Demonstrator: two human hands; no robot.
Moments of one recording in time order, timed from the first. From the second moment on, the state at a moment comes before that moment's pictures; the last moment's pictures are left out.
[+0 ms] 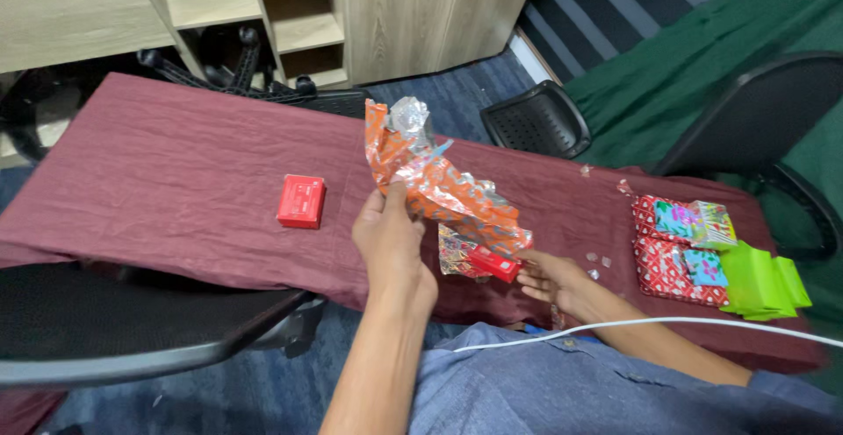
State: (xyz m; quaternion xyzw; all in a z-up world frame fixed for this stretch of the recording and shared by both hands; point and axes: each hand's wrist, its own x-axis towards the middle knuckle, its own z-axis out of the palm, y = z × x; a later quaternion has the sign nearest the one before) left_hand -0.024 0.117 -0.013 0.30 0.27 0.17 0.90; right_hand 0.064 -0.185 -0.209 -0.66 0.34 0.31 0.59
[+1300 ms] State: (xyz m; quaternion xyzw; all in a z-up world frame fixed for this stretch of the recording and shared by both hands) left_hand 0.013 0.063 -0.137 0.70 0.46 -0.11 0.54; right_hand 0.065 -0.189 -0.119 -0.73 0.05 0.20 0.65
